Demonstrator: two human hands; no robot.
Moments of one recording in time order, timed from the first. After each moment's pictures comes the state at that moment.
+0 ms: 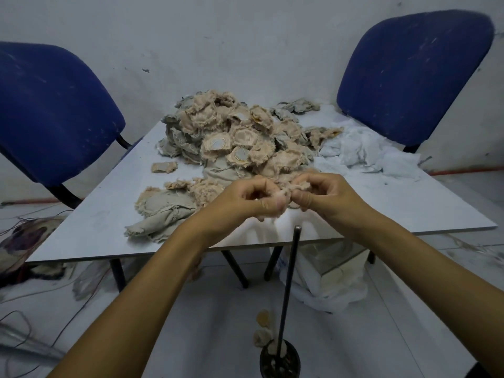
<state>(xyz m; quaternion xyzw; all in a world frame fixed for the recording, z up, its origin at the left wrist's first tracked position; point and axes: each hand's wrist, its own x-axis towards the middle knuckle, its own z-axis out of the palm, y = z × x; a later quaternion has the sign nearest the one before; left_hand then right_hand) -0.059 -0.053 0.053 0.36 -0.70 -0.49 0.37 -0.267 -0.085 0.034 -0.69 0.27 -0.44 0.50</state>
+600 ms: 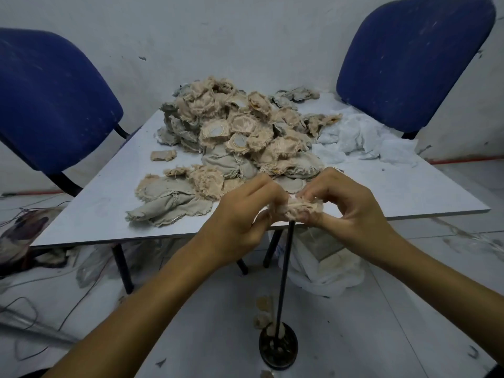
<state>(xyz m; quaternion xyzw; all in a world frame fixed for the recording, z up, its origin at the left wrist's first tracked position) -0.071 -0.008 0.039 0.29 -0.86 -0.01 0.41 -0.282 -0.022 0.030 -0.81 0.26 -0.48 0.21</state>
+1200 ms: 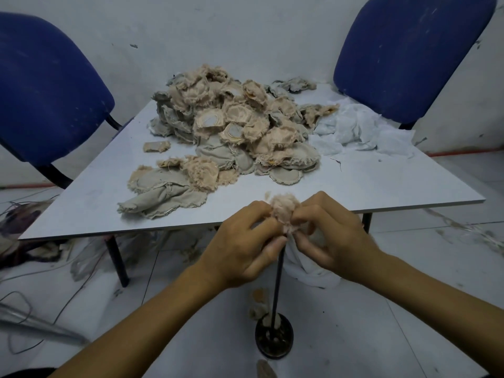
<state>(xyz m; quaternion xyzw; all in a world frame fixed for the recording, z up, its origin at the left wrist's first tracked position) -0.077 0.005 -0.014 0.27 -0.86 0.02 0.43 -0.279 -0.012 -0.012 -0.87 0.22 -0.44 -0.04</state>
